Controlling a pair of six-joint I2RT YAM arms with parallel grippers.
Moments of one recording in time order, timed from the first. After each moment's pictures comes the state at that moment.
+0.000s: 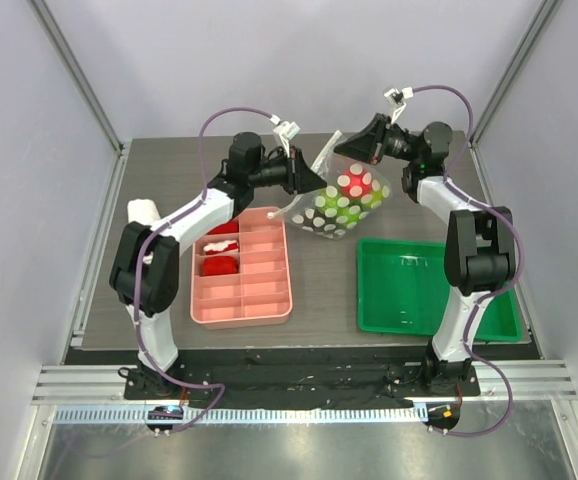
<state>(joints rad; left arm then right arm) -0.49 1.89 1.47 0.26 0.81 -0.44 0.08 1.95 1.39 1.16 -1.26 1.04</state>
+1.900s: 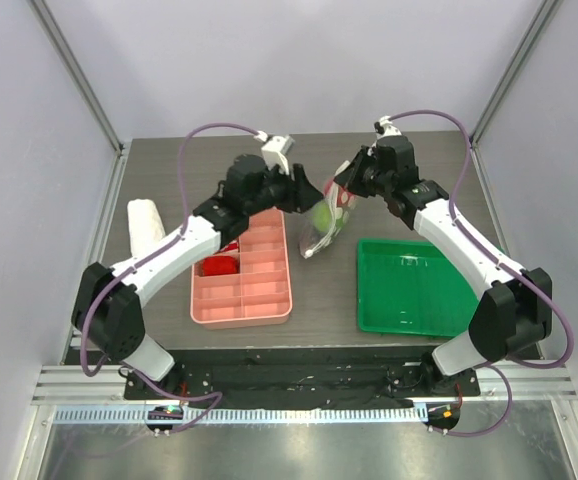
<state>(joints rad) -0.67 1.56 1.26 0.03 0.22 -0.43 0.39 1.49 1.29 -0.27 -0.08 0.61</state>
